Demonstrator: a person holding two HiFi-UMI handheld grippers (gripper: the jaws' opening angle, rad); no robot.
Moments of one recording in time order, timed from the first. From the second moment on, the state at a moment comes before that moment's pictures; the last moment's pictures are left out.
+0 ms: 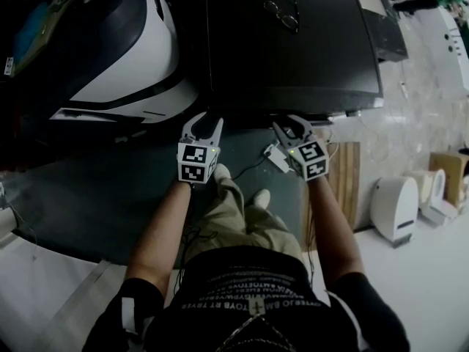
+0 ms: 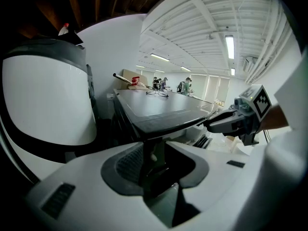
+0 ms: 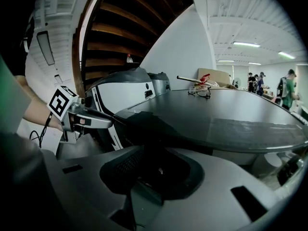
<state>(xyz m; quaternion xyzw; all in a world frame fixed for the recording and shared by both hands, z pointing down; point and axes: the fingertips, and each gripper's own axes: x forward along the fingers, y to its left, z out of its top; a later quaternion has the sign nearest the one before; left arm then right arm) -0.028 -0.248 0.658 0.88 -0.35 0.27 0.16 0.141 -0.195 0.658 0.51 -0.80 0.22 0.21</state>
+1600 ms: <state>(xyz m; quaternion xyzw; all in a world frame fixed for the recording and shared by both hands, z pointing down) -0.038 -0.188 0.657 0.87 -0.34 0.30 0.17 0.135 -0.138 0.660 0.51 -0.80 0.25 0.20</state>
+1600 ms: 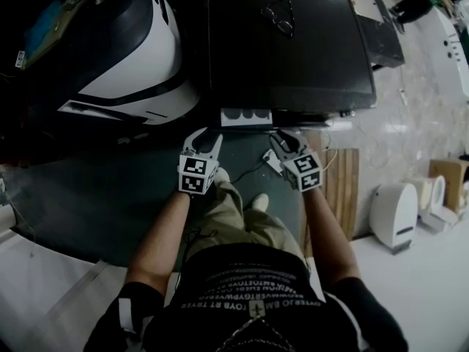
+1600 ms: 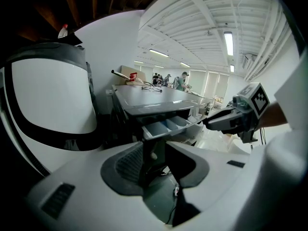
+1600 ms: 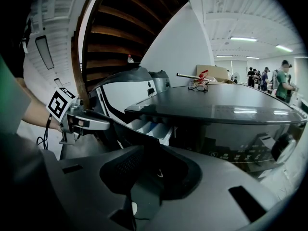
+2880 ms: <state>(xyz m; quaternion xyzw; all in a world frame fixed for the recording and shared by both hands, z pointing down) -0.044 -0.146 0.658 0.87 -0.35 0.29 0.18 0.130 -0.099 0.662 0.50 -0.80 0.26 0.20</state>
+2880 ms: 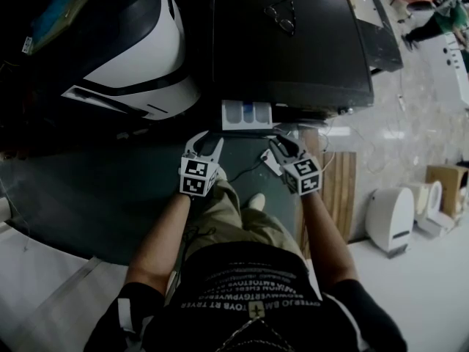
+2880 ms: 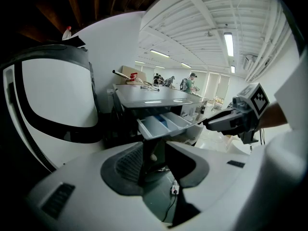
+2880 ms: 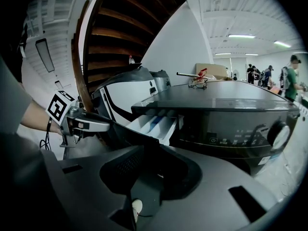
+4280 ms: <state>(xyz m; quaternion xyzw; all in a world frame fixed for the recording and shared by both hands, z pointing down) -0.048 -0.127 0.658 0.87 -0.35 0.30 0.18 0.126 -0.080 0.661 0.49 -0.81 0.26 0.20</state>
